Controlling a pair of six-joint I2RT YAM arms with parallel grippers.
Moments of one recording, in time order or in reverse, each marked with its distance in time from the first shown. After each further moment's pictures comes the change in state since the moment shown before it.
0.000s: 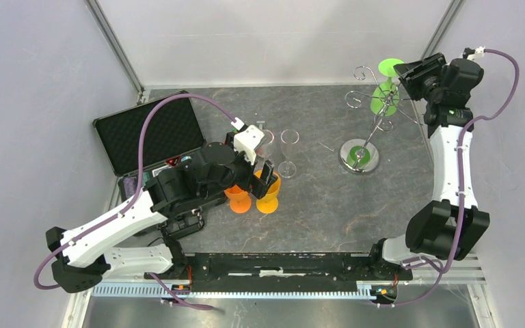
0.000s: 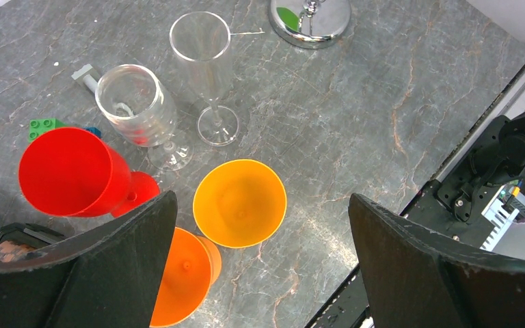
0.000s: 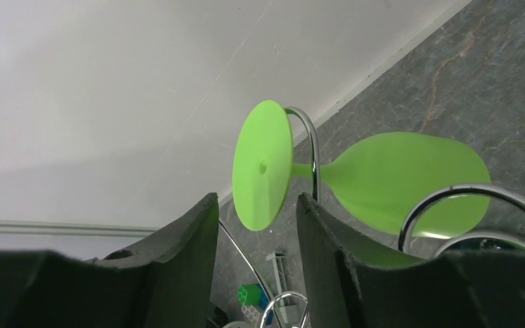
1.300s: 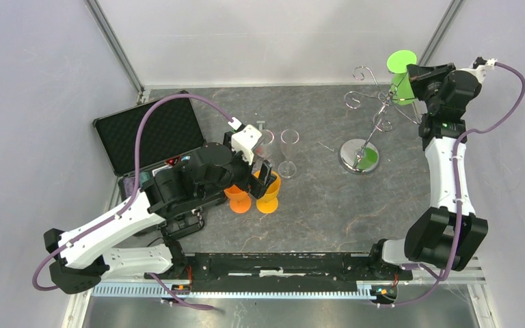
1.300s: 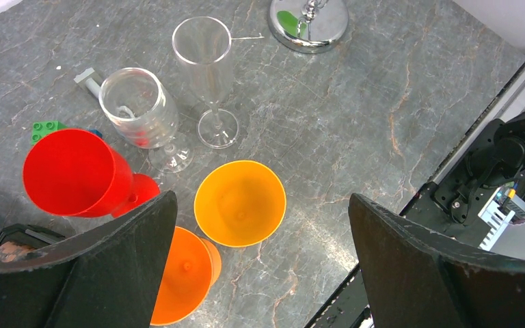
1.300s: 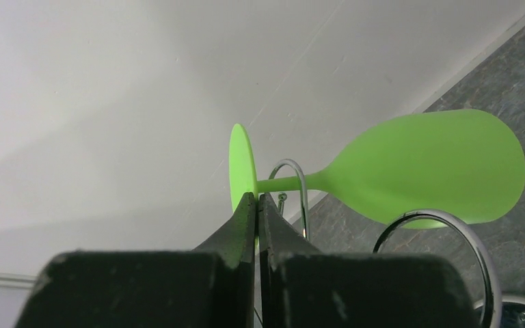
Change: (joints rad) left arm 0.000 -0.016 0.000 0.000 0.000 0.000; right arm 0.000 -0.059 -0.178 0.304 0.139 0.093
